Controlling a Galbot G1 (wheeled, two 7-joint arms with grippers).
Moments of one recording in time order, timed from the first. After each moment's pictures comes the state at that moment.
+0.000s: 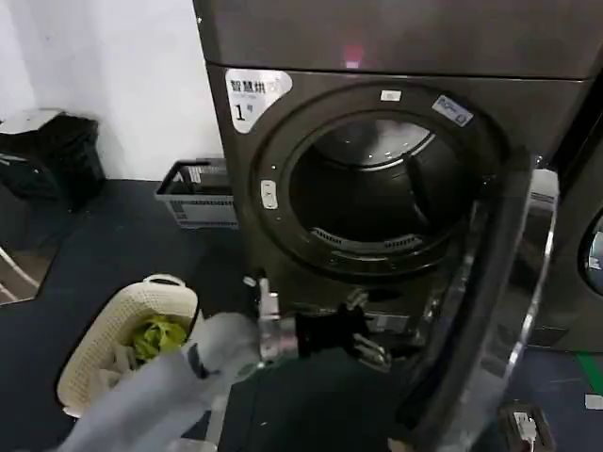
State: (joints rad) left arm 0.62 -1.01 0.34 -1.92 -0.70 0.11 0.49; right arm -1.56 1.07 1.80 1.93 0.69 -0.26 -0.25
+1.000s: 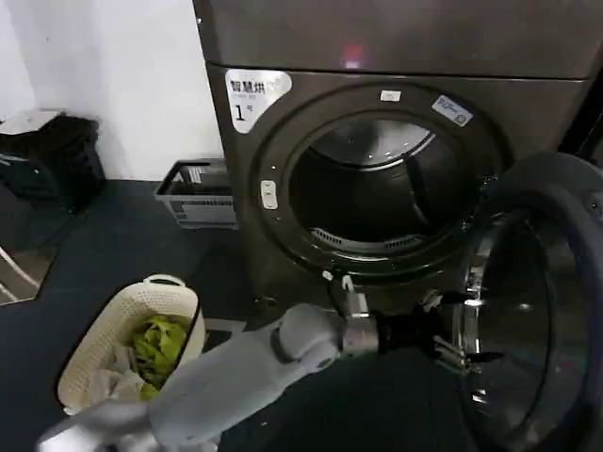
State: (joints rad) left arm 0.42 -1.28 0.54 -1.70 -0.67 0.13 0.42; right arm -1.65 1.07 2.20 1.92 0.67 -0.35 -0.02
